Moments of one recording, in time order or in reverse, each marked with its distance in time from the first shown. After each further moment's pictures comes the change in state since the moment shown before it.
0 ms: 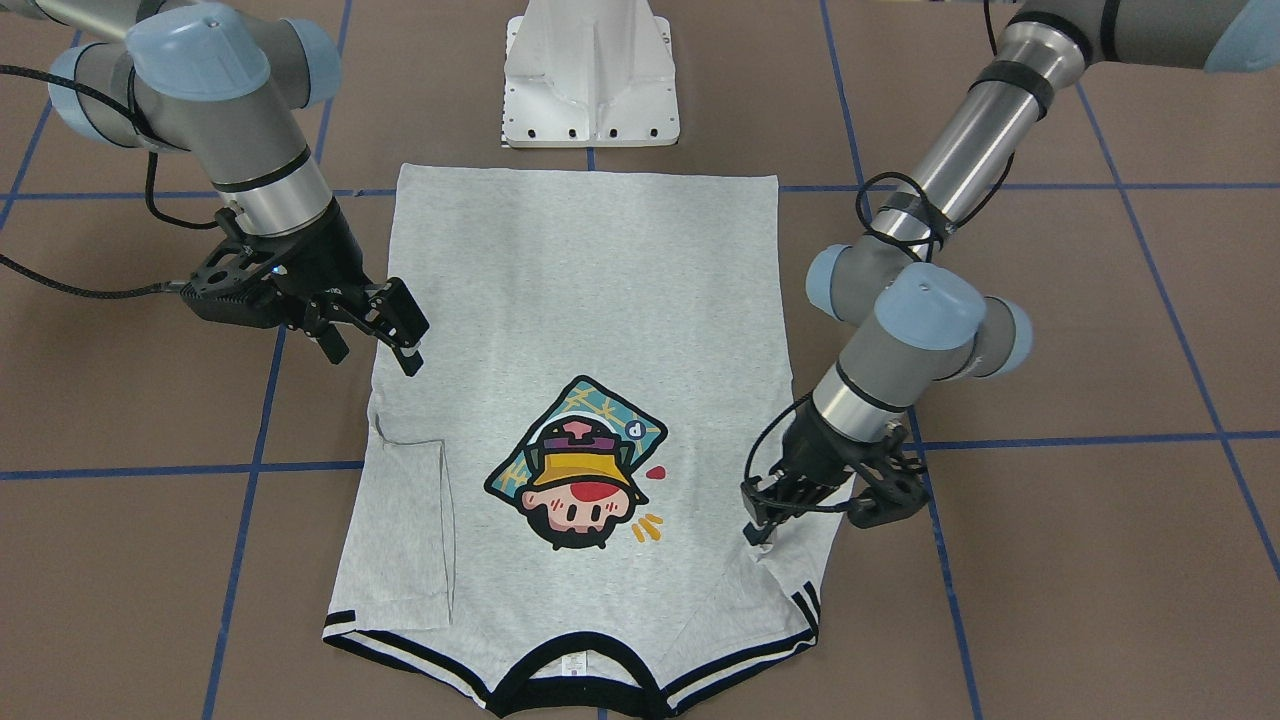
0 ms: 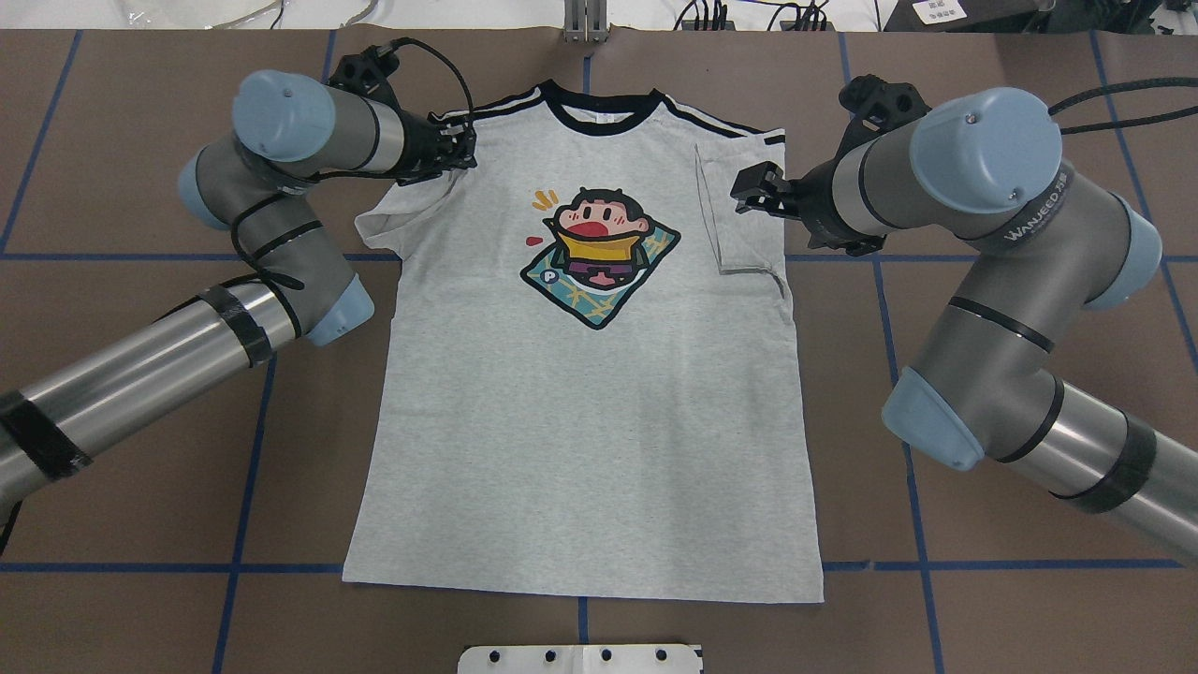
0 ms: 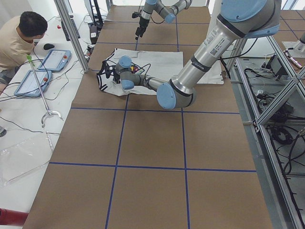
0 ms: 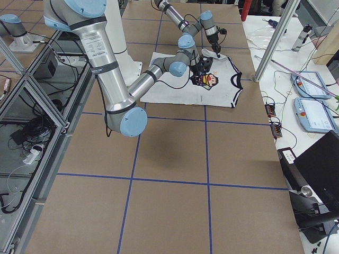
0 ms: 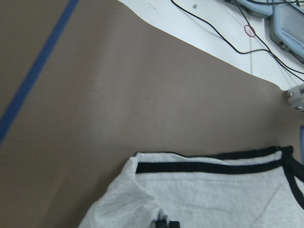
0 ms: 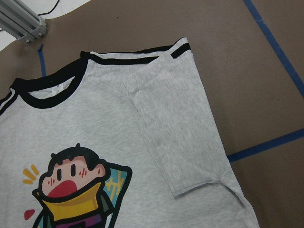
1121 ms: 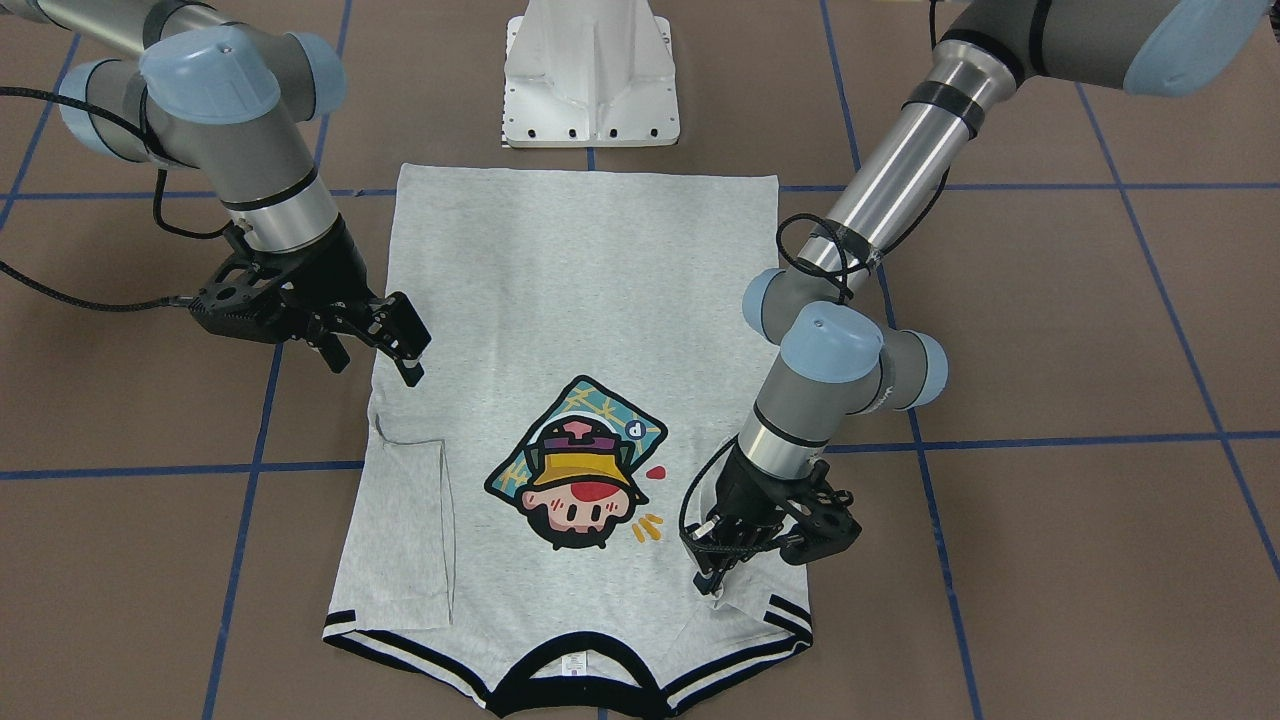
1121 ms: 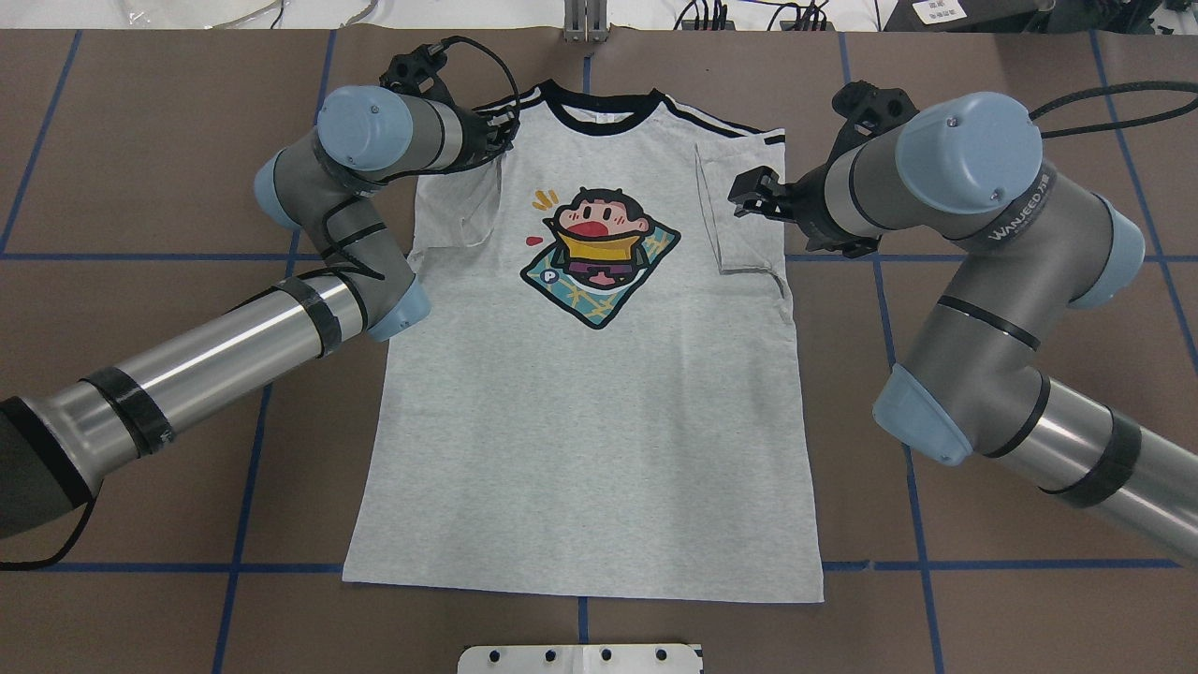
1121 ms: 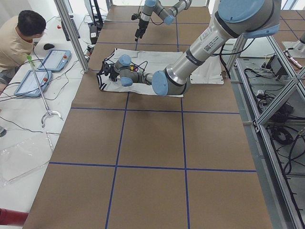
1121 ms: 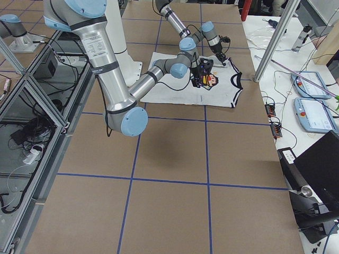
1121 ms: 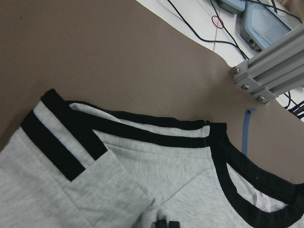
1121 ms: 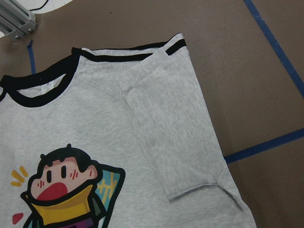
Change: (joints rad) left arm 0.024 -0.152 0.264 -0.115 0.127 -0.015; right arm -0.003 0.013 -0.032 0.002 -0.002 -0.004
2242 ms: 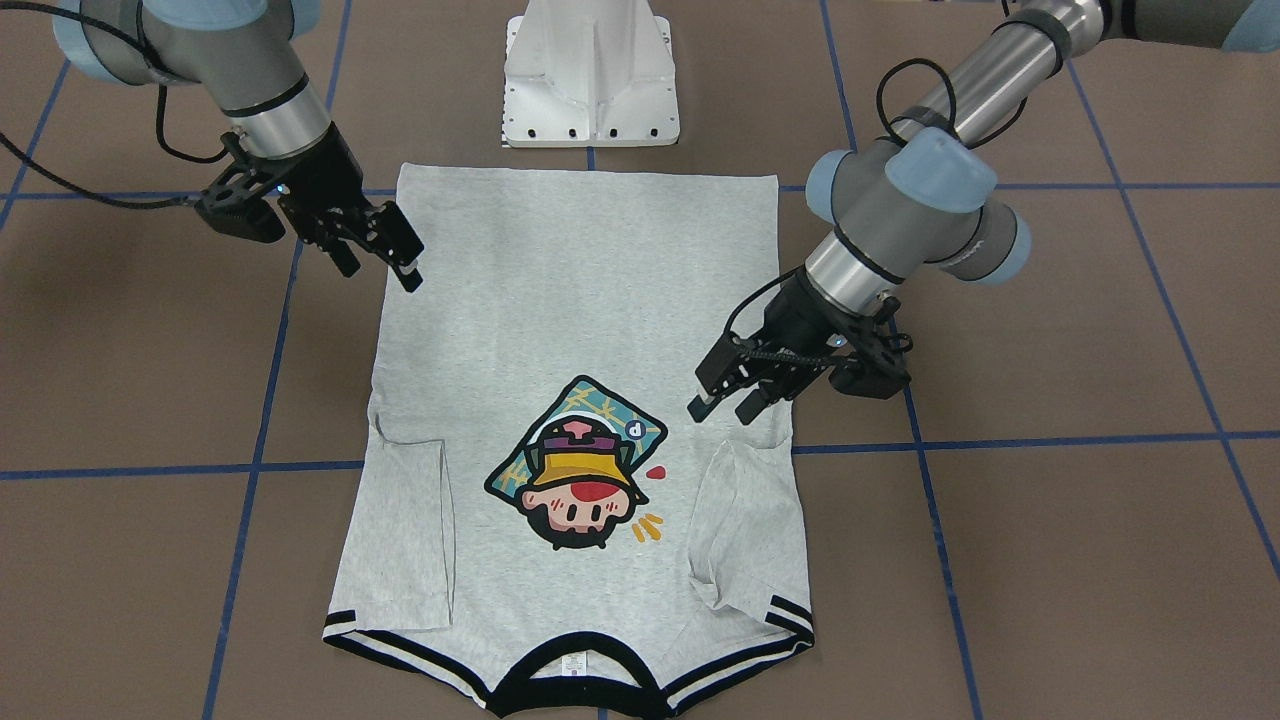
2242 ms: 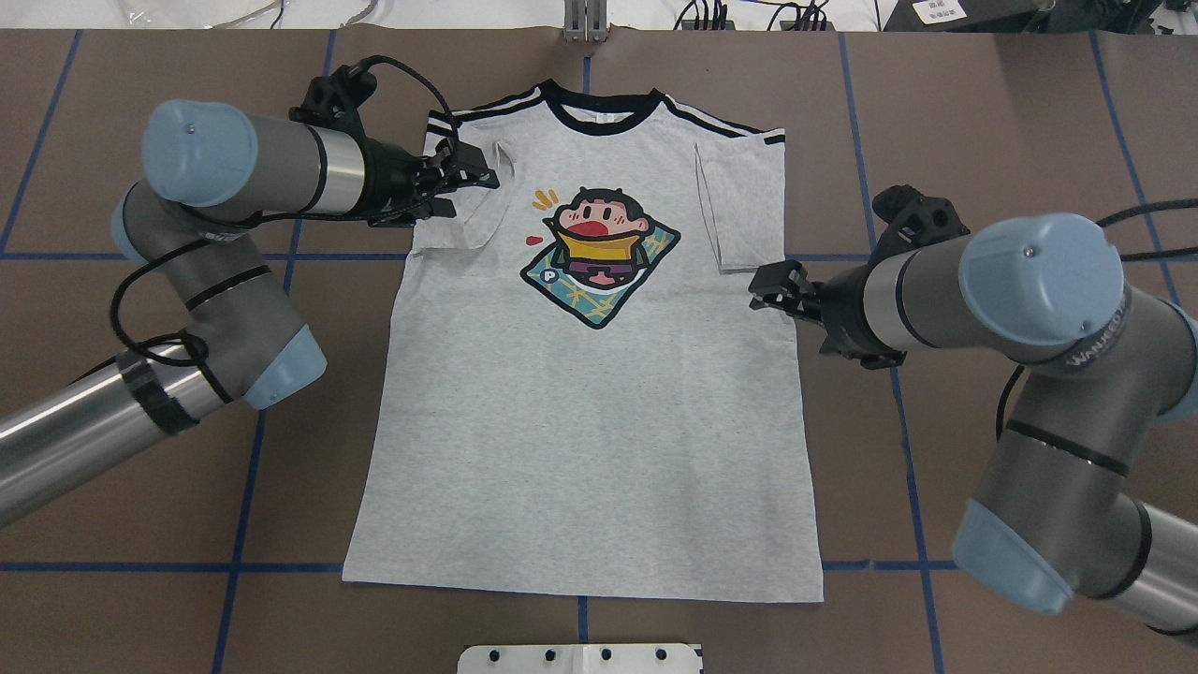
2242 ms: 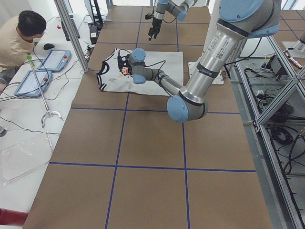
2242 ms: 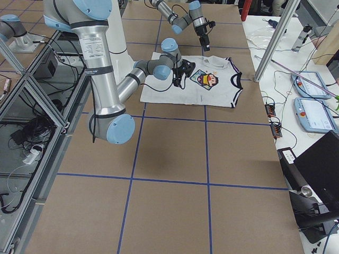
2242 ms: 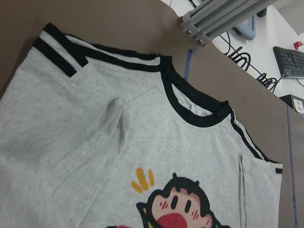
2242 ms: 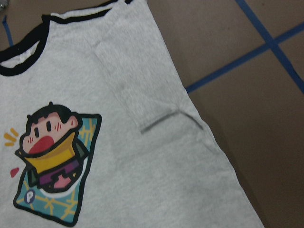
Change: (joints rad) left arm -0.003 0.423 -0.789 0.197 -0.231 -0.018; right arm -0.171 -0.216 0.272 -0.009 -0.024 0.260
